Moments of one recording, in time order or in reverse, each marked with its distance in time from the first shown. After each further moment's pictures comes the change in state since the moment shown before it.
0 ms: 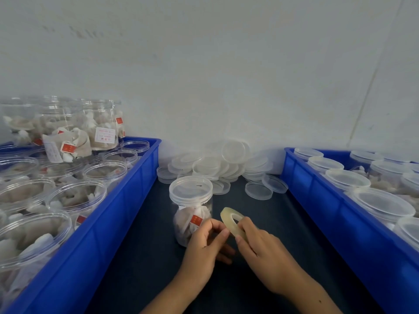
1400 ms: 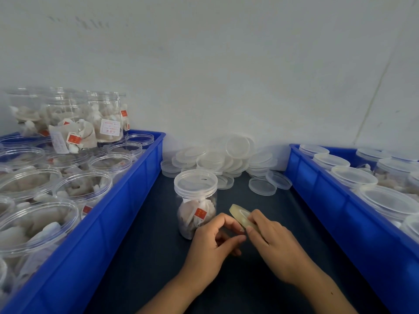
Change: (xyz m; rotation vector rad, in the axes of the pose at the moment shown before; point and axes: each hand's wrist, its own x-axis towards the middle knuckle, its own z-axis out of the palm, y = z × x) left_hand -0.004 -0.001 -0.001 0.202 -0.082 0.224; right_hand -0.003 -0.001 -0.014 0.006 0.004 0.041
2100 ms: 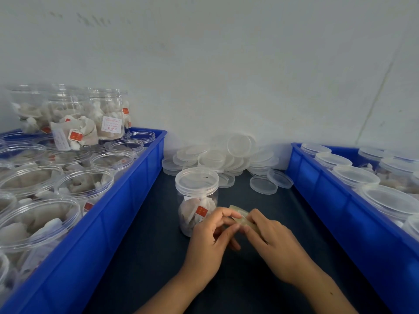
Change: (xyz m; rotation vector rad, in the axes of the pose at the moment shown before) left_hand 0.000 0.001 0.001 -0.002 0.088 0.093; right_hand 0.000 -0.001 0.001 -0.003 0.001 -0.052
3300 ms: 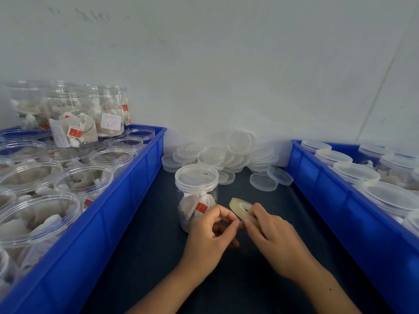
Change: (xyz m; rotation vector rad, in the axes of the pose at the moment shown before) left_hand 0.000 0.005 -0.002 -0.009 0.018 -0.103; right_hand -0.001 0.000 0.001 -0.061 0.071 -0.018
